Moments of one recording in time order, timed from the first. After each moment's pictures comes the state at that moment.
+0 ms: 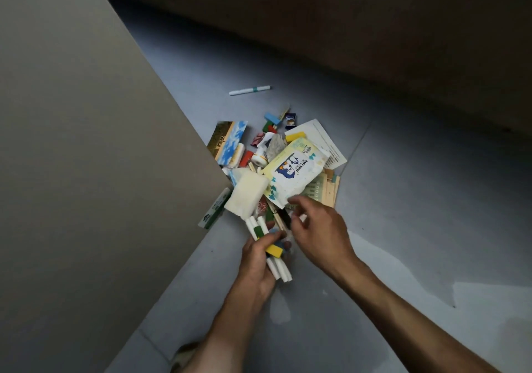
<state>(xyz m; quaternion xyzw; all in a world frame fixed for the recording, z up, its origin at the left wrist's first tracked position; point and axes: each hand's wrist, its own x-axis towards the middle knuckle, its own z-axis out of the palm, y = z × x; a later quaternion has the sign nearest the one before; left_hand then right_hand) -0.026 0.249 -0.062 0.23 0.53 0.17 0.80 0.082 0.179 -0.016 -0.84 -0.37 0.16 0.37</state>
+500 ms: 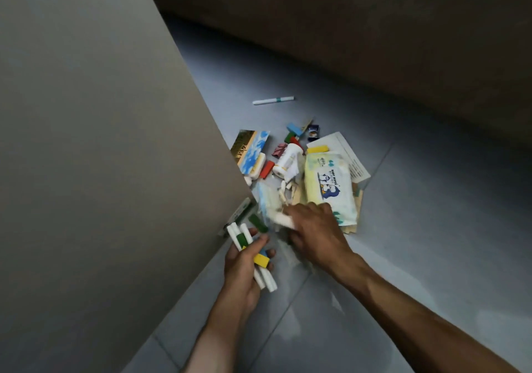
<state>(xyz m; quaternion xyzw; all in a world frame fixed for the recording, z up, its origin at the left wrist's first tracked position) -0.052 0.285 -0.042 0.25 0.57 0.25 0.74 0.096 0.225 -0.061 -0.79 -0.57 0.10 0.19</state>
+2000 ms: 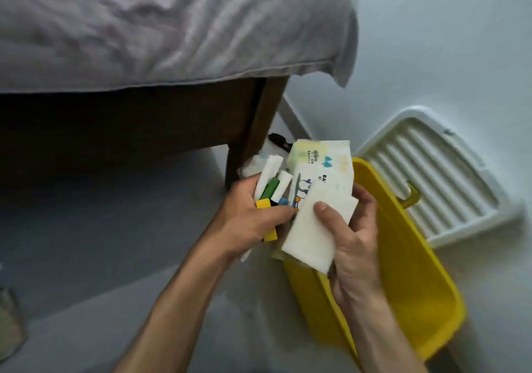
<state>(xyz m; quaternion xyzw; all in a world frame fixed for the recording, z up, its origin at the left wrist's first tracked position) 0.182 -0.102 0.152 0.64 -0.12 -0.22 0.72 0.107 -0.246 0.152 -0.60 0.22 -0.20 0.74</state>
